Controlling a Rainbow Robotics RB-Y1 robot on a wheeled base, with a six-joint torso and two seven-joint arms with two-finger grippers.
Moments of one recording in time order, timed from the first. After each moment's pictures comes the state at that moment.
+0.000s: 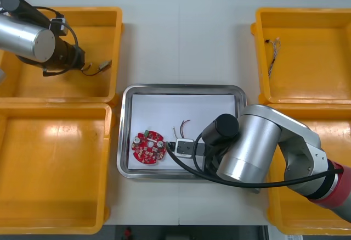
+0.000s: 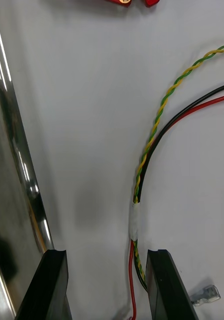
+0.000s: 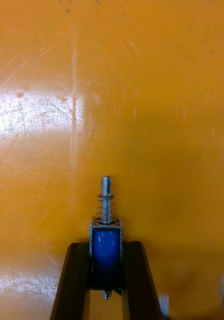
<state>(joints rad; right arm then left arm) -0.51 -0.57 0.84 -2.06 -0.41 1.59 1.88 -0.81 0.74 -0.39 -1.15 0.69 1.05 -1.21</state>
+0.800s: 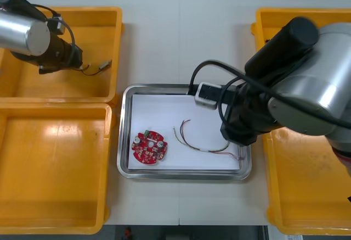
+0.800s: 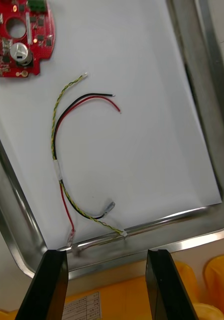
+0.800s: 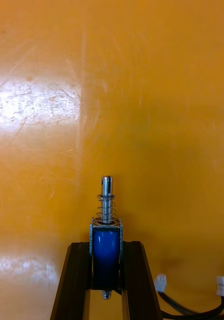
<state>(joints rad) -0.57 -0.52 0.38 -2.24 -0.68 1.92 1.87 -0.81 0.74 -0.33 -1.18 0.71 1.15 -1.21</state>
